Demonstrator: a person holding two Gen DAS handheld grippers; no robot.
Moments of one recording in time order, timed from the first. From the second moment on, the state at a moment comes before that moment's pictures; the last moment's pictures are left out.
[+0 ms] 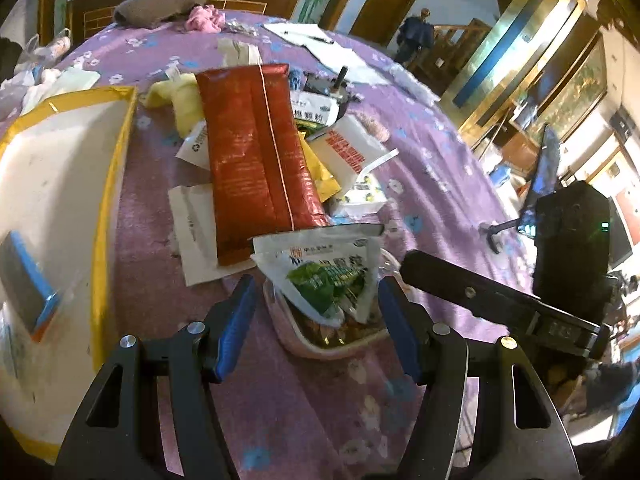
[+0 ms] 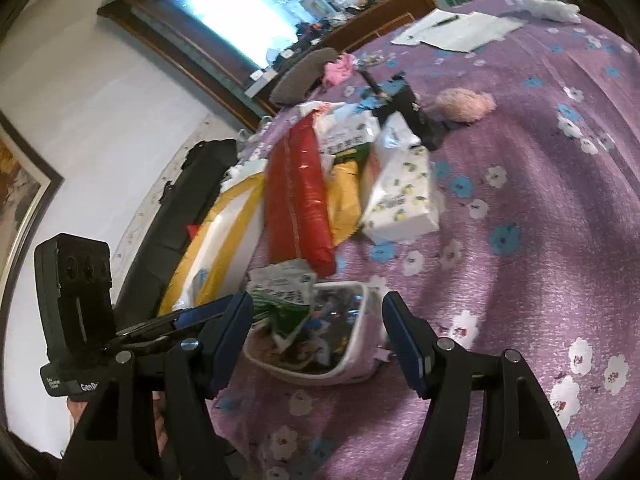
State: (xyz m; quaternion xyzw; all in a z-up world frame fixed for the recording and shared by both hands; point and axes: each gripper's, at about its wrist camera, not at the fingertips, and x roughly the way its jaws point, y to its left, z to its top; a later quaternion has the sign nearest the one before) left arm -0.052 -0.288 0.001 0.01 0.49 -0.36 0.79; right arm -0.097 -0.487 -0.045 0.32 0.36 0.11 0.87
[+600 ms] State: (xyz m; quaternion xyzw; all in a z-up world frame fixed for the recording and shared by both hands) left arm -0.032 -0.278 -0.017 -0.04 0.50 -0.33 0.80; right arm -0.089 -0.452 -0.052 0.24 0.41 0.09 0.88
